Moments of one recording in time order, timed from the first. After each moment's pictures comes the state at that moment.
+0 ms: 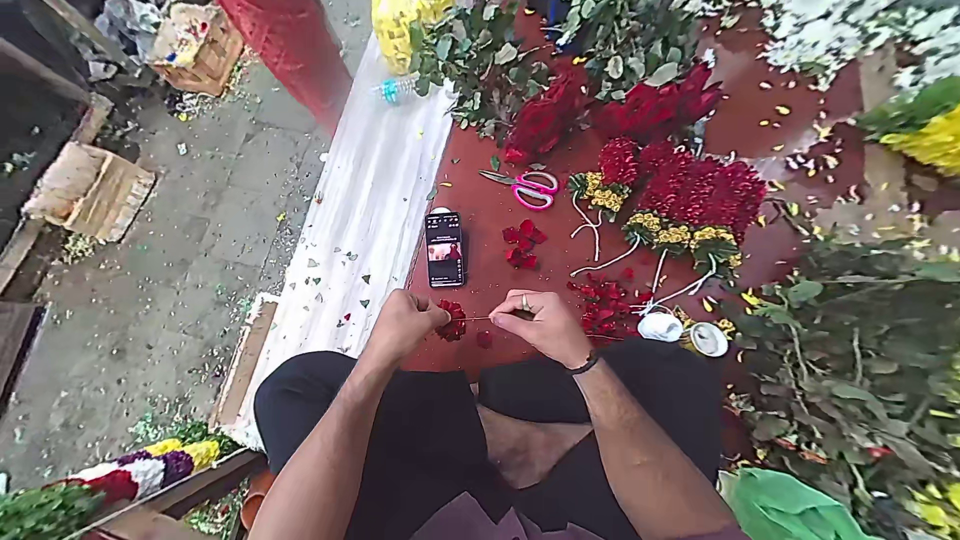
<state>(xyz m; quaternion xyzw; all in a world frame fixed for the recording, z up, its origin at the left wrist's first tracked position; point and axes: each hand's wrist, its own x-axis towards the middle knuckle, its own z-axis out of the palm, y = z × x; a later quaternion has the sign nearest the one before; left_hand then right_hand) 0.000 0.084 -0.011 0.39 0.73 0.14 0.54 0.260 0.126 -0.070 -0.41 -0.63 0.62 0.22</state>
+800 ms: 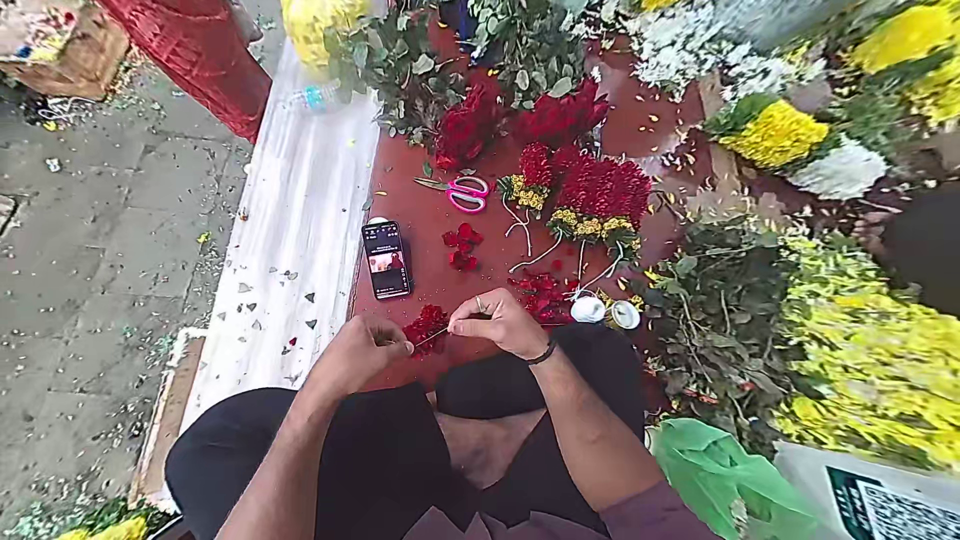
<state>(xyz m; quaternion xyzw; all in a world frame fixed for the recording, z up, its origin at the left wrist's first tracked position) -0.001 0.081 -0.013 0.50 0.62 0.08 0.60 0.273 0.135 -0.051 -0.33 -0.56 0.71 0.26</state>
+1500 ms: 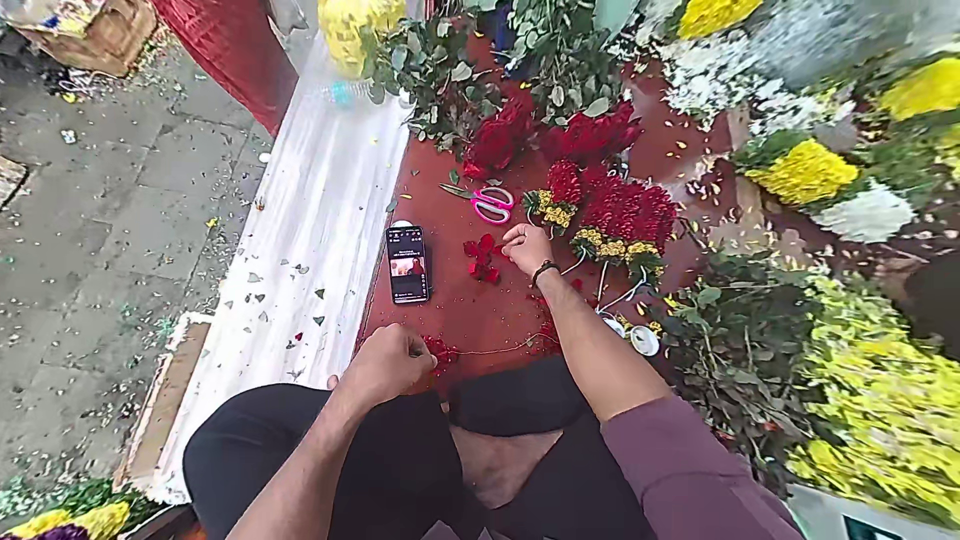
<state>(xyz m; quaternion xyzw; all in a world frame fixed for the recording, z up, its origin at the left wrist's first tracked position) 0.005 0.085 -0.020 0.52 0.63 -0.02 0.58 0.294 0.291 -0.186 -0.70 -0.58 0.41 0.07</state>
